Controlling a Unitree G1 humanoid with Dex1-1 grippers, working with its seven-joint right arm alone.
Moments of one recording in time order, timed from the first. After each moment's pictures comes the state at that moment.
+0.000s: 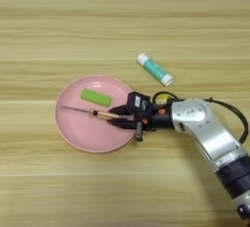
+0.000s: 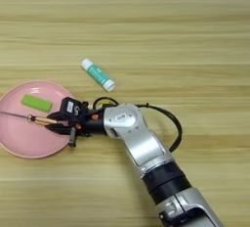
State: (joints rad) arm -0.28 -0.35 0.35 0.16 -0.02 0.08 1.01
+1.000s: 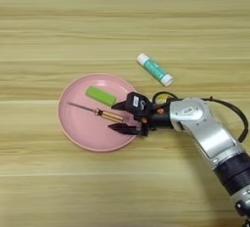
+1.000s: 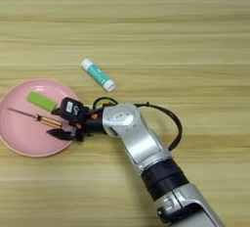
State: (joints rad) arm -0.31 -0.34 0.36 0.20 -0.06 0.10 0.99
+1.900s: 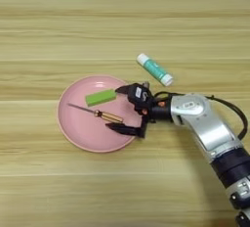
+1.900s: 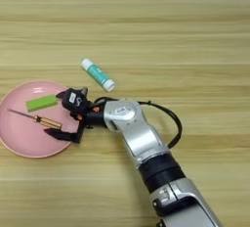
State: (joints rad) arm -0.34 -0.30 0.30 0.28 -0.03 0.07 0.97
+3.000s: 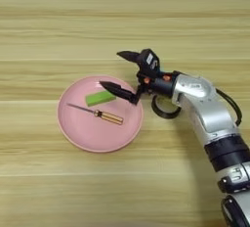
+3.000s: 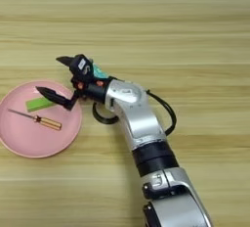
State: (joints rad) arm -0.42 -0.21 0.12 0.27 0.15 0.06 0.88
